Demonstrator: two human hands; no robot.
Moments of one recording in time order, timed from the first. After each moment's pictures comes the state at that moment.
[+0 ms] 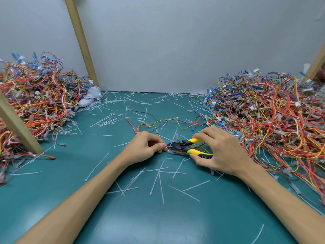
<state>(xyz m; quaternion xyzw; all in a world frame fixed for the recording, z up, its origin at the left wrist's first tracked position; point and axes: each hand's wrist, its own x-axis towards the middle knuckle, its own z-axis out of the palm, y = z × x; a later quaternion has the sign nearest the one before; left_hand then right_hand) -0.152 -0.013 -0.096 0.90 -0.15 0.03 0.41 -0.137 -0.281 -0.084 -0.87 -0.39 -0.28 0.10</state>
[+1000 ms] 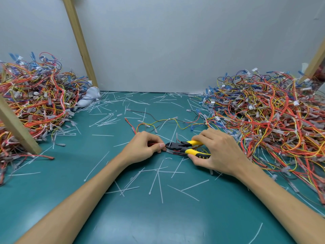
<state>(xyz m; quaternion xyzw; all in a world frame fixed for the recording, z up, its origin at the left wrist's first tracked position) -0.156 -0.017 -0.091 0.91 -0.15 0.03 0.39 -0.140 -0.278 -0.086 -0.87 -0.38 -0.29 0.10</state>
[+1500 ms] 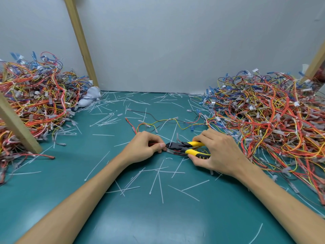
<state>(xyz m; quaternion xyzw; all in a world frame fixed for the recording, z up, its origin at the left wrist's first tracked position) -0.155 -0.015 -0.093 0.91 -0.15 0.03 0.39 -0.143 -0.276 -0.083 -0.88 -0.37 -0.26 0.10</state>
